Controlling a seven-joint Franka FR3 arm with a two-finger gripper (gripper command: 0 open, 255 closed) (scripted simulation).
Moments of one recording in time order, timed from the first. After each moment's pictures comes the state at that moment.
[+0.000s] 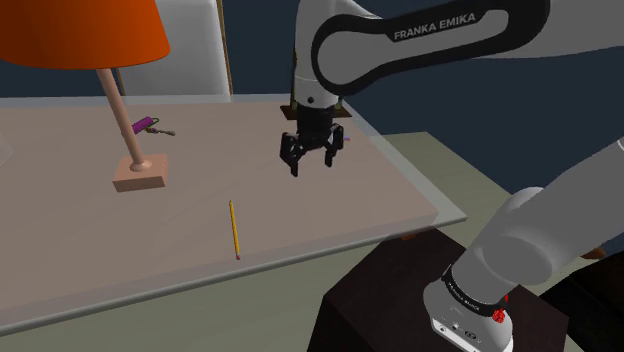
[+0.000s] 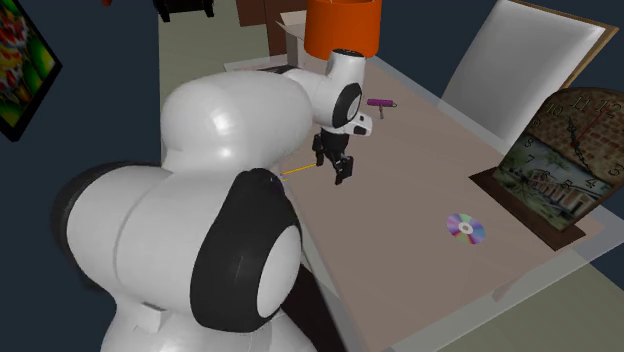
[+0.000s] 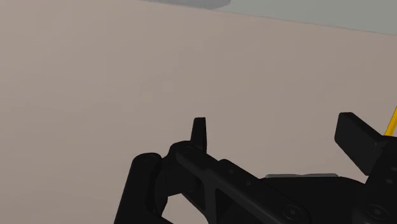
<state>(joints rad) 0.00 -0.27 0.40 -2.23 0.16 1.88 0.54</state>
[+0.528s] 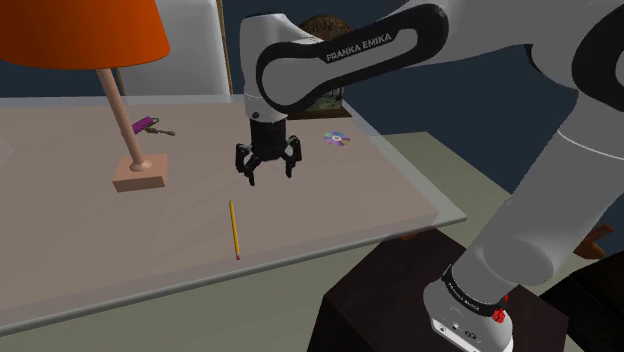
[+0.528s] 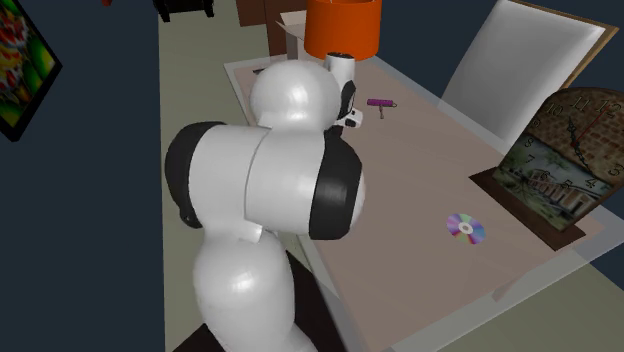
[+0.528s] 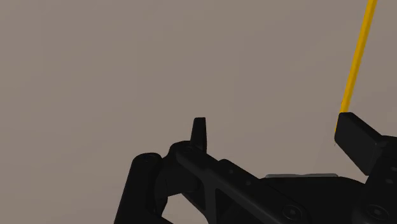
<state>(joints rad) 0.02 0.06 0.48 -2.00 0.03 1.97 0.80</state>
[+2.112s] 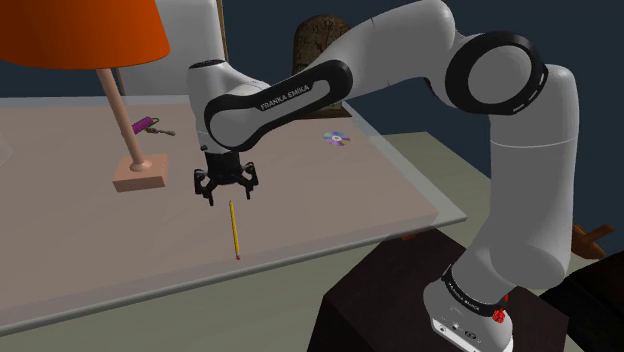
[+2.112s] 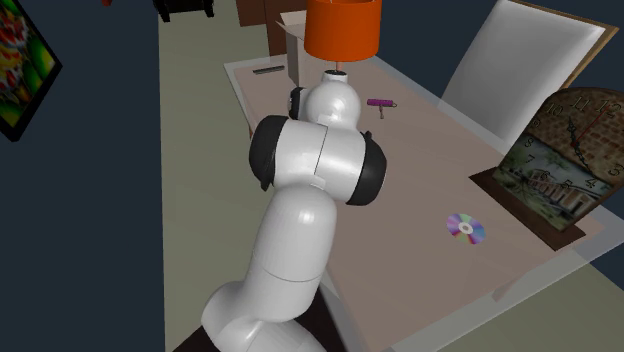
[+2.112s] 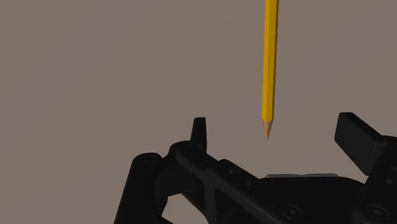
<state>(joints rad) 0.16 0.50 0.45 -1.66 -0.17 2.03 1.06</state>
